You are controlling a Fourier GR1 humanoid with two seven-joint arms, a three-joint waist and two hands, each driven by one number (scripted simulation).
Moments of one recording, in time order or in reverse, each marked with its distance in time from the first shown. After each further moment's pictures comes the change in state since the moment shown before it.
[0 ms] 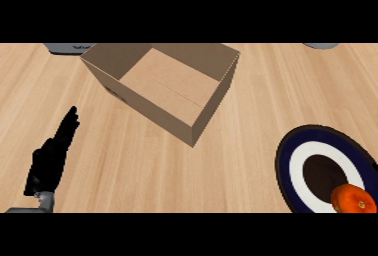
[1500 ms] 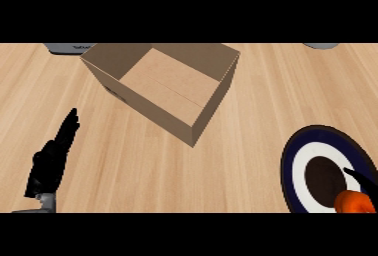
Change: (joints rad) left arm 0.015 -0.115 0.115 -0.008 -0.116 -0.116 -0.012; right arm -0.088 0.342 -0.092 0.175 0.310 0.187 -0.161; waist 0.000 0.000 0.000
